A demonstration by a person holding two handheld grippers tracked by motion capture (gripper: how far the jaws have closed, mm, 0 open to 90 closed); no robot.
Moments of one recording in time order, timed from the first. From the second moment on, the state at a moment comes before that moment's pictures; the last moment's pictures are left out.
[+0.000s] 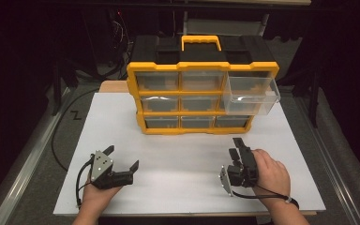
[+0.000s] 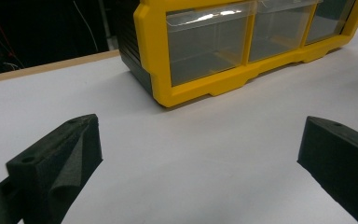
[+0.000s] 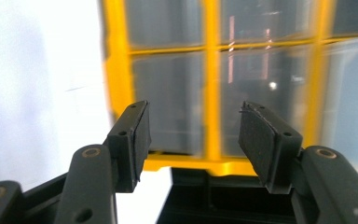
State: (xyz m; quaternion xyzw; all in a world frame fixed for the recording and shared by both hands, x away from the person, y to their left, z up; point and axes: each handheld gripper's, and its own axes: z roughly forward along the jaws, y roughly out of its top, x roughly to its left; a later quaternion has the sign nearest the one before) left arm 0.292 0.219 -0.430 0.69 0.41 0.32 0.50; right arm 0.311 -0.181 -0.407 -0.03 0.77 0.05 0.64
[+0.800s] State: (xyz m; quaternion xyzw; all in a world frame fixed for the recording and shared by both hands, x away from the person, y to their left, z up) left arm 0.292 0.218 -0.432 0.69 0.42 0.32 0.49; right arm 0.319 -0.207 -0.436 -0.02 0.80 0.02 0.60
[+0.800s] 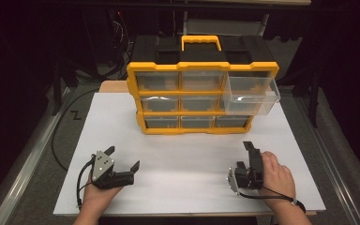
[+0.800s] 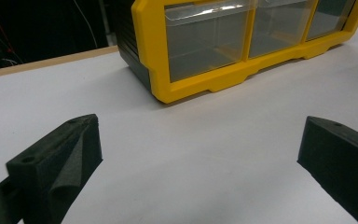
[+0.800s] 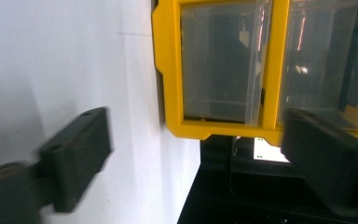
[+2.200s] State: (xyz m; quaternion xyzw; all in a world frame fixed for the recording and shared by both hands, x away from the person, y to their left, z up) left arm 0.296 0.225 -0.432 0.68 0.44 0.29 0.51; right arm 0.327 -0.261 -0.417 0.43 0.69 0.51 0.28
